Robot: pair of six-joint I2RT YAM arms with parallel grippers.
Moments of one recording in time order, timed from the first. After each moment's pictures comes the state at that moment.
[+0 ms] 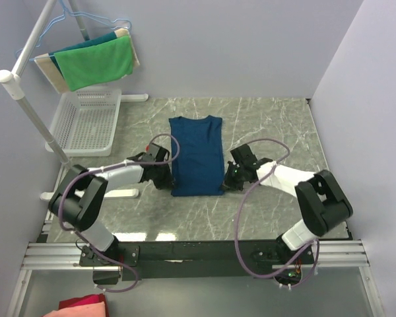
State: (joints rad) left arm -0.50 1.65 0.86 -0.27 0.16 -0.87; right arm 0.48 1.57 0.80 -0.31 -0.22 0.83
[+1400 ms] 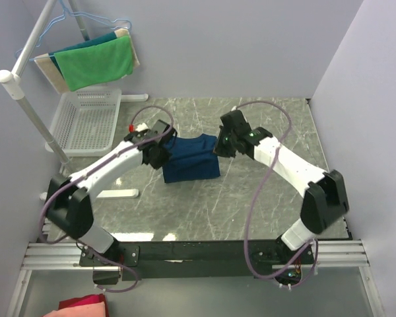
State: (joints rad) left arm -0.61 1.51 1.23 -0.85 -0.34 -1.24; right arm 0.57 1.53 1.27 -0.60 0.01 0.80
